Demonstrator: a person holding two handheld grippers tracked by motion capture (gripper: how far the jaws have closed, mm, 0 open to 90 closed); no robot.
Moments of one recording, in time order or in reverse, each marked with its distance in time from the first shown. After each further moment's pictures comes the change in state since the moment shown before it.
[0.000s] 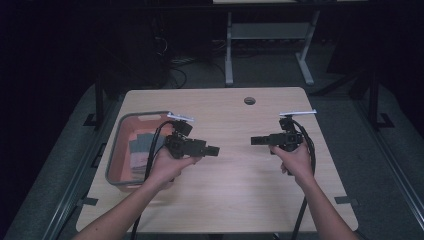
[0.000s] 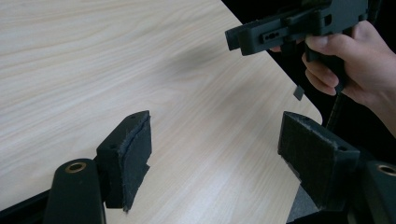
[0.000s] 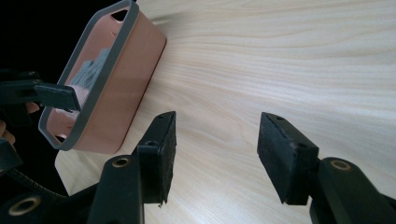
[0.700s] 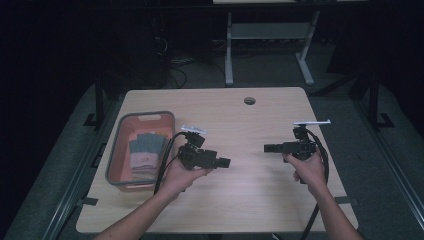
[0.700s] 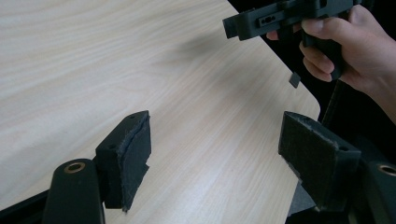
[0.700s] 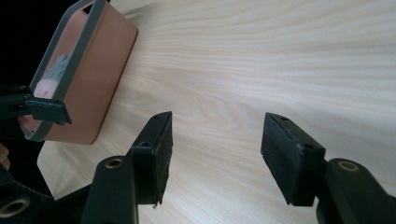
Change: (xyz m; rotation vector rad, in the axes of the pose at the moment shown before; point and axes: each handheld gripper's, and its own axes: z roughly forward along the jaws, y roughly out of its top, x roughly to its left) left arm -0.009 -0.022 0.035 0.018 -0.041 0.006; right arm -0.036 -0.024 -0.018 -0.003 -0.041 0.045
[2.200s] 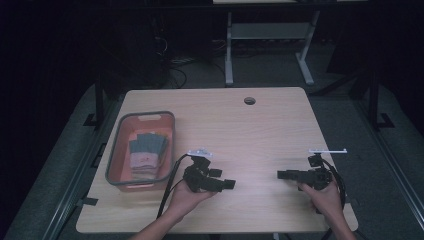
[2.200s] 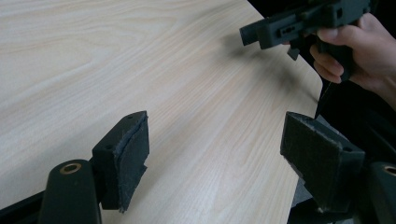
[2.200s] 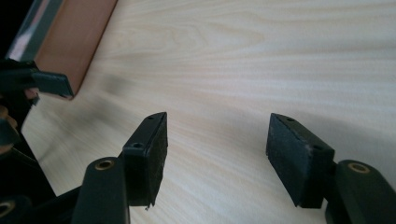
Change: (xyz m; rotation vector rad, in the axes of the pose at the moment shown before) left arm -0.009 -0.054 0.024 -0.015 -0.015 0.033; right arm -0.031 -0.077 -0.023 -0.001 -0.013 -0.014
